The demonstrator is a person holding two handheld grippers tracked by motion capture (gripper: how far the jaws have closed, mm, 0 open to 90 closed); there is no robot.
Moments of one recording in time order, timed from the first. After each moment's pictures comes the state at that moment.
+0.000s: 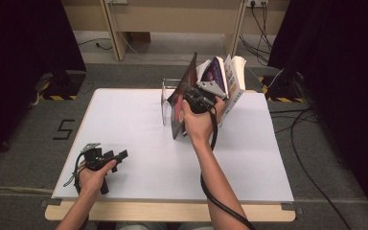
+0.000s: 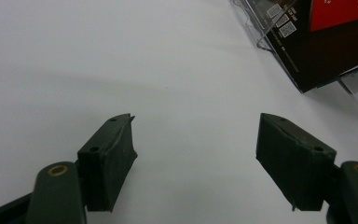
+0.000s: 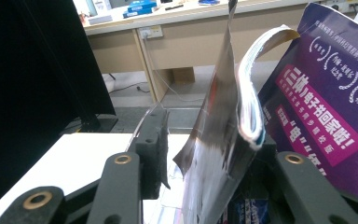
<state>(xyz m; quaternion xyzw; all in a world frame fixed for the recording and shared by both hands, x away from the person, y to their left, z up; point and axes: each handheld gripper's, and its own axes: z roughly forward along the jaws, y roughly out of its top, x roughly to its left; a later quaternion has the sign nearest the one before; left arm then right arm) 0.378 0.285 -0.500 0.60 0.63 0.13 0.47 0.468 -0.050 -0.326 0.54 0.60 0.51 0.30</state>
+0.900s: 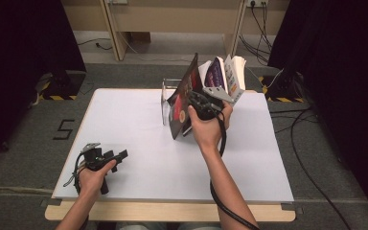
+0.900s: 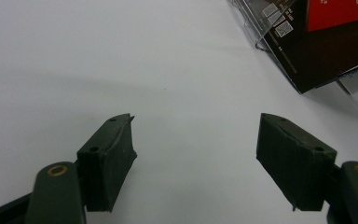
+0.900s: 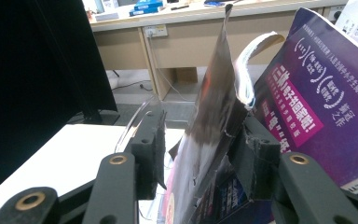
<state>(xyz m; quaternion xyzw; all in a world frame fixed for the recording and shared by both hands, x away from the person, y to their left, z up) 0.377 0.284 -0.499 0.60 0.63 0.14 0.48 0.450 -0.069 -0.328 0.52 0.61 0.51 0.31</state>
